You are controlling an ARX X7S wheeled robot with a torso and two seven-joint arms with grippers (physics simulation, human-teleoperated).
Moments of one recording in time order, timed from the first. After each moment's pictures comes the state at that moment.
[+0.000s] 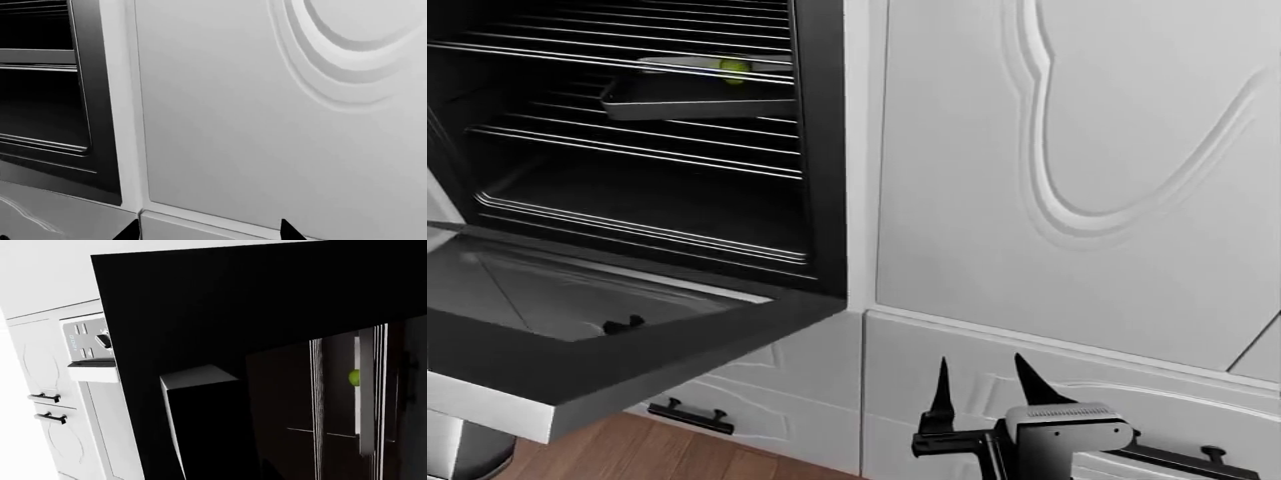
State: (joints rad) left arm 0.51 -0.39 -0.96 0.54 0.67 0.82 -0.05; right arm 0.03 0.36 -0.46 -0.05 0.30 -0.14 0.40
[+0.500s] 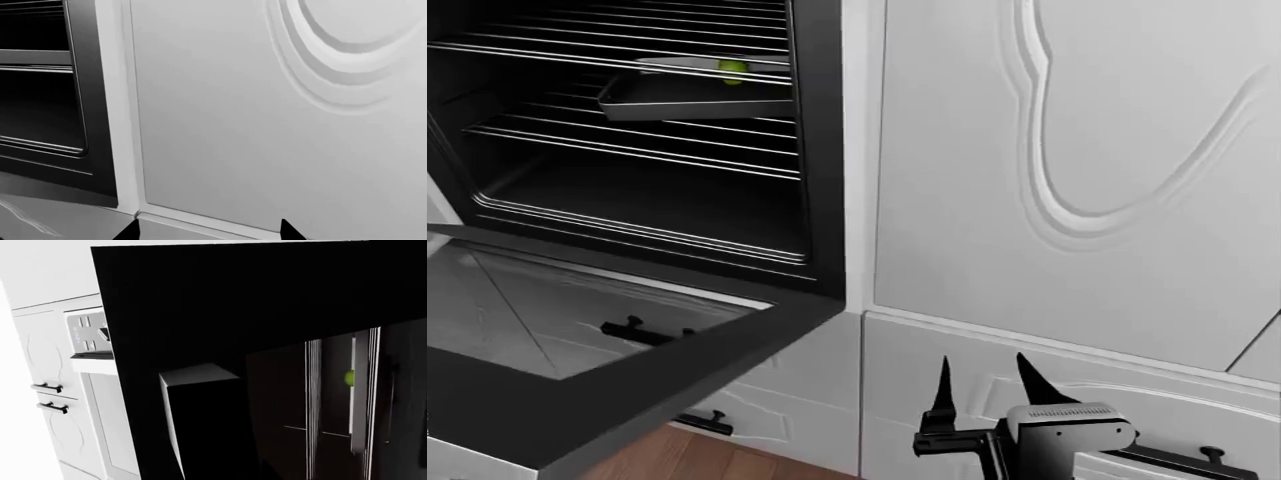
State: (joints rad) left arm 0.54 -0.32 -1.00 0.45 0.72 0.95 -0.15; right arm 0.04 0.37 -0.46 -0.05 0.31 -0.14 0.40
